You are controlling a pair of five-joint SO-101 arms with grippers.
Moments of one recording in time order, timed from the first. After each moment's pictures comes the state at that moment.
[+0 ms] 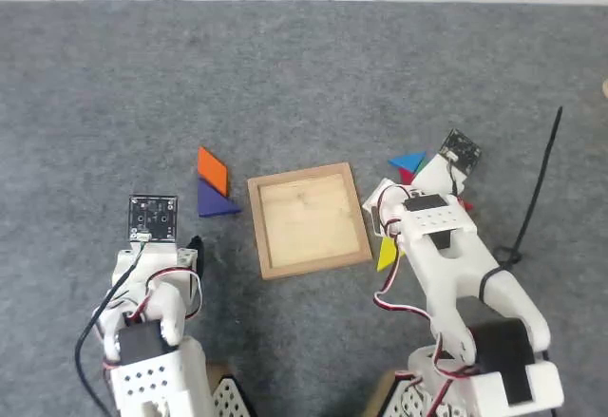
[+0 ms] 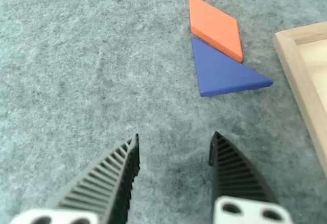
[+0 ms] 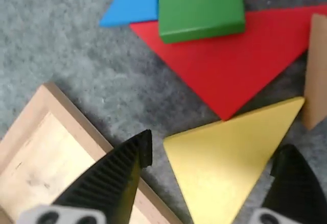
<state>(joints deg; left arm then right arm) -21.6 -97.4 97.1 60.4 -10.4 -15.7 -9.2 51.8 33.4 -50.0</state>
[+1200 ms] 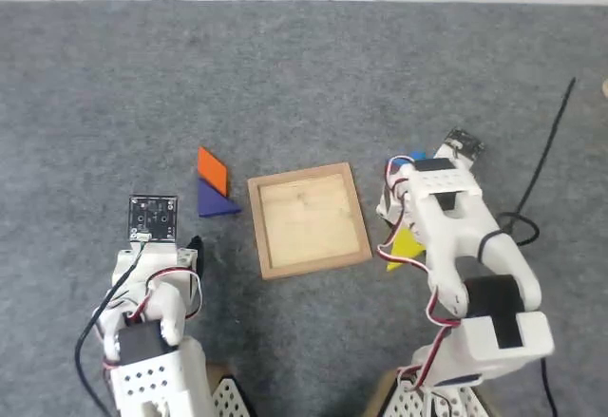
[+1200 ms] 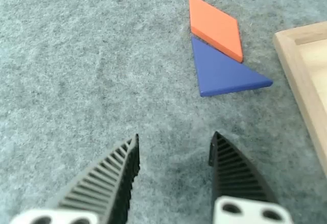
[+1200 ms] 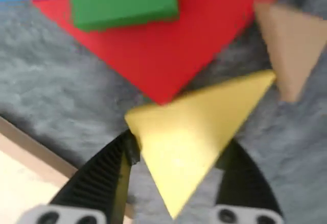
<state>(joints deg) -21.6 -97.4 97.1 60.4 -10.4 -9.7 5.0 34.0 56.9 -41.3</state>
